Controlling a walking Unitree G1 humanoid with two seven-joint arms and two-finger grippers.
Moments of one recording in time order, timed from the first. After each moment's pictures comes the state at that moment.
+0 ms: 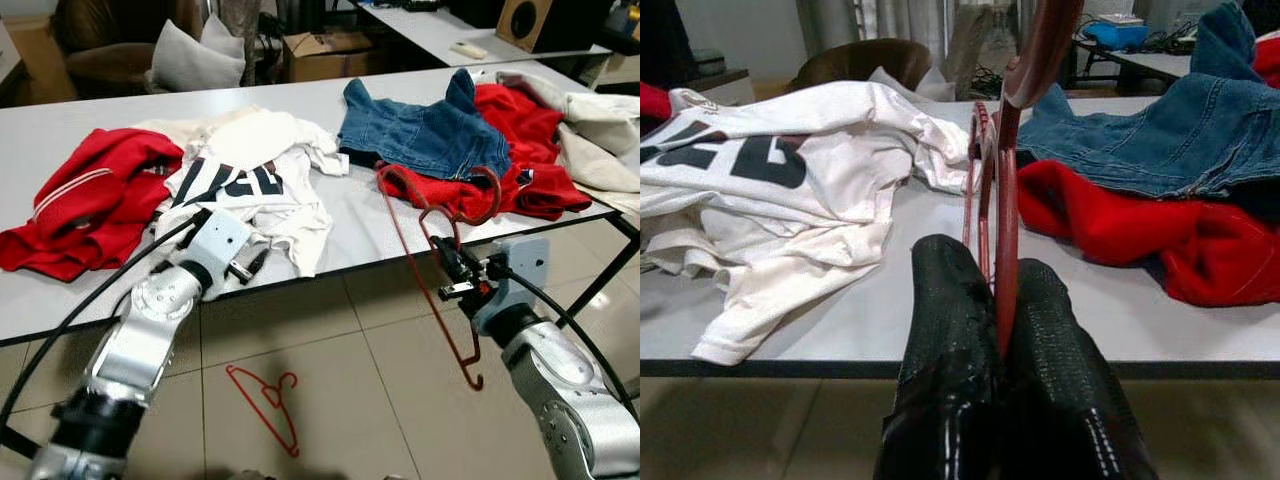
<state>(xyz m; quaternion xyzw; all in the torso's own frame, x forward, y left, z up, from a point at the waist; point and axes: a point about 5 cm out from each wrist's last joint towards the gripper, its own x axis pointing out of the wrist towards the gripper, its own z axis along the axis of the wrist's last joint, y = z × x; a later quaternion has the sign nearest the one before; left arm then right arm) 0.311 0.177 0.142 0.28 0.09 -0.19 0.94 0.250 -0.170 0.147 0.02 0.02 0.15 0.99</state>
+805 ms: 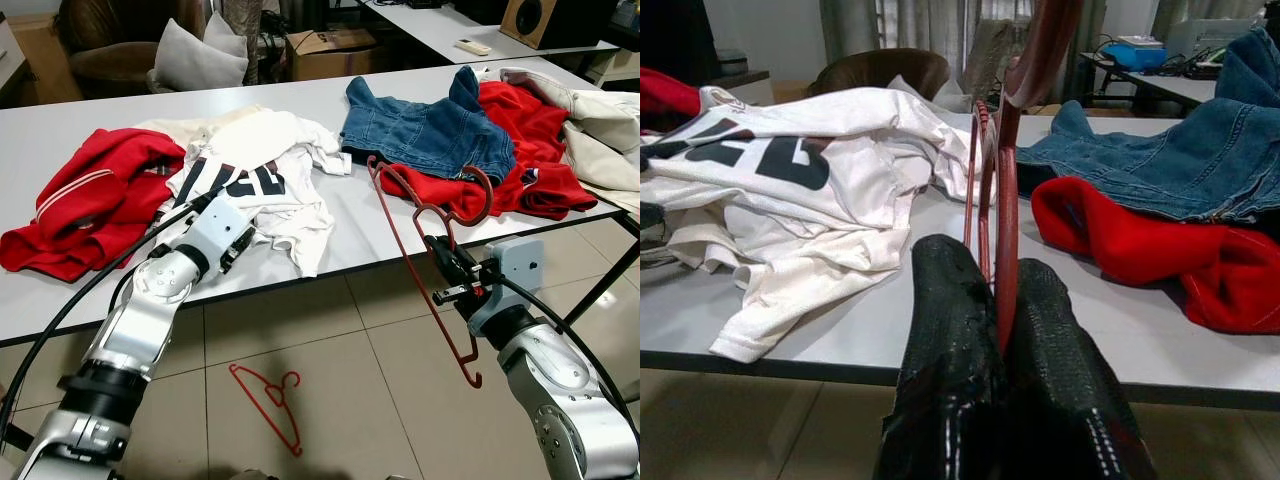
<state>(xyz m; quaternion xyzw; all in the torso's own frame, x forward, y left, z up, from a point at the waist) 0.333 0.182 0.142 0.31 0.06 -0.18 0.93 0.247 -0.164 0.147 0.00 0.01 0.17 0.99</state>
